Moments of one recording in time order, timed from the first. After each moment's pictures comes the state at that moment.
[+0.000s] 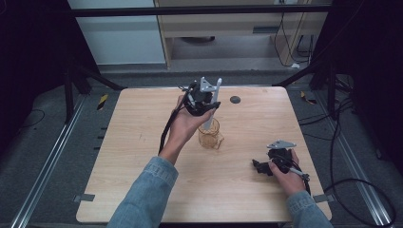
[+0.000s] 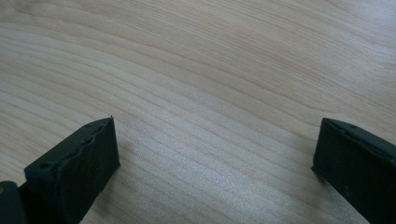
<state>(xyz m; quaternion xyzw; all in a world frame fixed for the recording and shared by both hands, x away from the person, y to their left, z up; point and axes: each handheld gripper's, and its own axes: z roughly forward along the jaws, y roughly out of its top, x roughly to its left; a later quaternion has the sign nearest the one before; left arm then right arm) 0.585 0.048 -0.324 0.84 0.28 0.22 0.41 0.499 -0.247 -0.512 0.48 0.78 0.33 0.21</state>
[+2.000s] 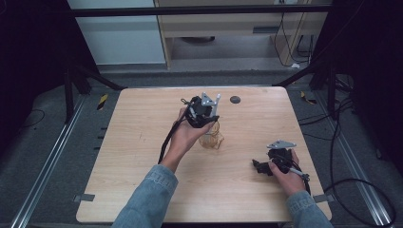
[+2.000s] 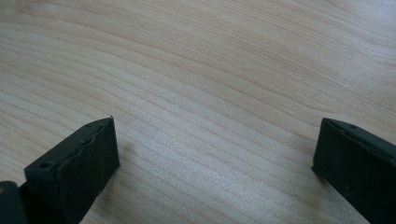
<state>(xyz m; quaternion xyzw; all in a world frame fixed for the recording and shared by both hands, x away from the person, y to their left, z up) 0.583 0.048 -0.373 0.86 0.28 0.20 0.38 0.499 -0.247 -0.512 0.48 0.78 0.33 0.21</state>
